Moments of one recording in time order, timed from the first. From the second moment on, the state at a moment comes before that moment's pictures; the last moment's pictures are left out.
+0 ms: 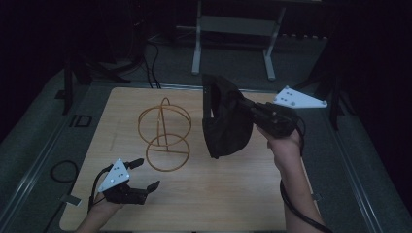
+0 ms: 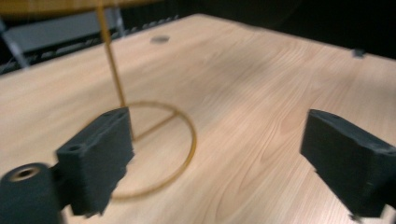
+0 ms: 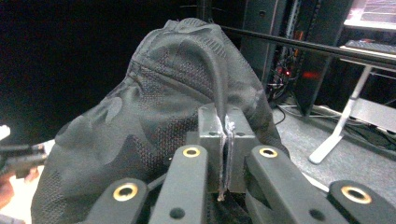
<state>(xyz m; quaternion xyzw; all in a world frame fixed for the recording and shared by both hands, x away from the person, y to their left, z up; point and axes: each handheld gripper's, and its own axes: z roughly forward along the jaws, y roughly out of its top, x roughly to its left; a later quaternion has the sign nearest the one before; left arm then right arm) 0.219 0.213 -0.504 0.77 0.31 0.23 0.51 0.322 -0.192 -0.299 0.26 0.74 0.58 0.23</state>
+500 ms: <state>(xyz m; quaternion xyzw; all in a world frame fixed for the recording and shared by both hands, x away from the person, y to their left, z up) 0.211 0.224 -0.539 0.76 0.35 0.25 0.49 0.349 -0.121 -0.302 0.23 0.77 0.56 0.19</state>
